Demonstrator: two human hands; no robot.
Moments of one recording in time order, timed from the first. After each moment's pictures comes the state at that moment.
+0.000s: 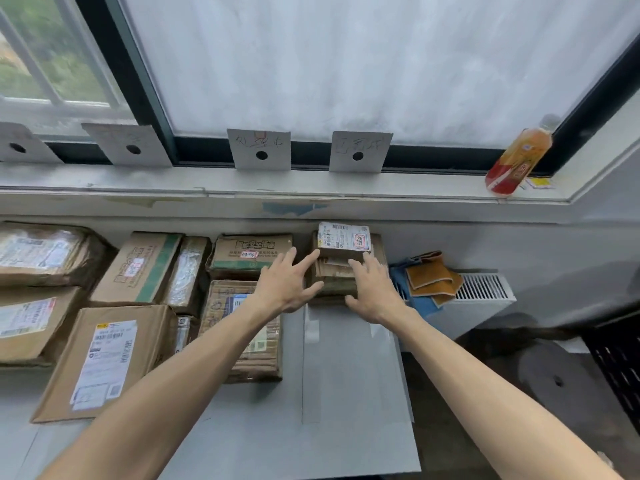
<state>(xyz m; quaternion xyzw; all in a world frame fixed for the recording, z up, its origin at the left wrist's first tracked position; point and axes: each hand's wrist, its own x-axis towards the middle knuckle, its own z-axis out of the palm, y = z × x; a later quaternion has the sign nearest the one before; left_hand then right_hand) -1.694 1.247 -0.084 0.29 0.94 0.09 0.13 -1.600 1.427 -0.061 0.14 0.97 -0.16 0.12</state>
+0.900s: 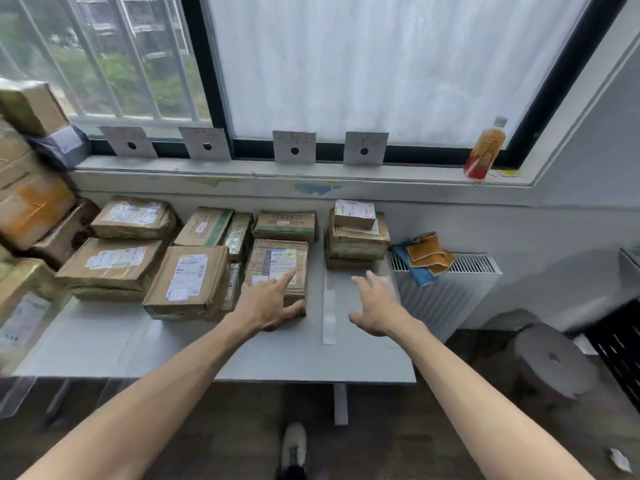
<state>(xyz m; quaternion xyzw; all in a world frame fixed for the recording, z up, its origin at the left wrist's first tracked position) -1.478 1.097 -0.040 0.27 0.96 0.06 0.06 -1.390 1.325 -0.027 0.11 0.97 -0.19 0.14</state>
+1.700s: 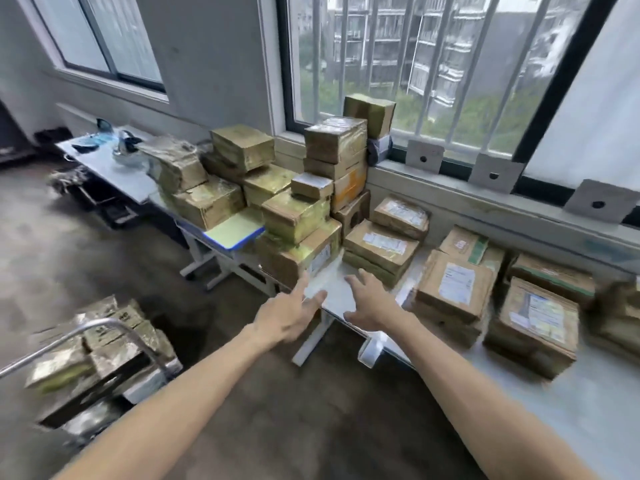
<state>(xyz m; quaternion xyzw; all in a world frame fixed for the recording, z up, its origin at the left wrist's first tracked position) -1.345 0.602 -0.001 -0.11 0.97 0.20 0.08 -1.421 0.781 0.003 -0.24 0.95 -0.13 0.14</state>
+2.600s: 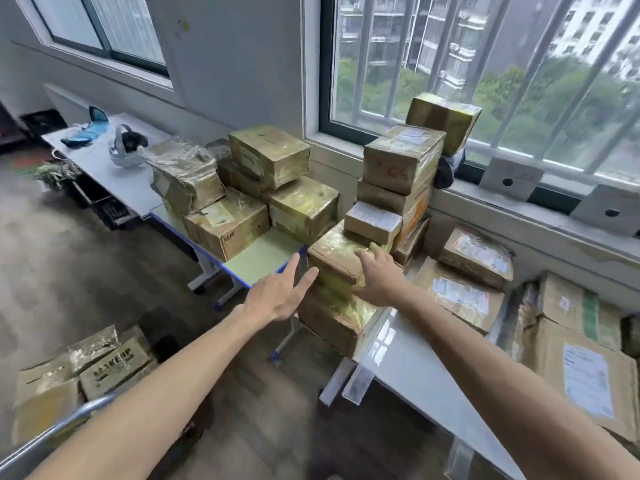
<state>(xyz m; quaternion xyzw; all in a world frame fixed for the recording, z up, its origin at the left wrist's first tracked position) -1.558 0.351 -0.004 -0.13 0.97 0.17 0.07 -1.653 0.554 0.005 -0.24 0.96 -0.09 0.12</state>
